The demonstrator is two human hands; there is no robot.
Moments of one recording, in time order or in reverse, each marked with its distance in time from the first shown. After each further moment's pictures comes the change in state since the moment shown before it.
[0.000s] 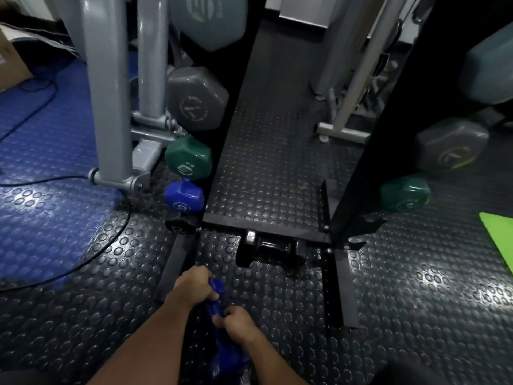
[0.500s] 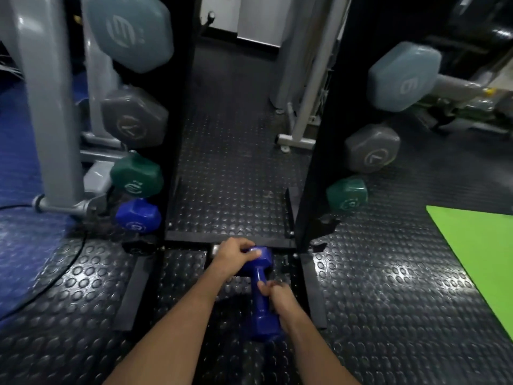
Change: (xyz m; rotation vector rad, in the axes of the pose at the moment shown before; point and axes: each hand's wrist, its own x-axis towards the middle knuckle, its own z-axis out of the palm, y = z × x) left_hand 0.005 0.182 -0.023 -0.495 0.073 0.411; right_hand -0.054 0.011 -0.158 0.540 0.338 -0.103
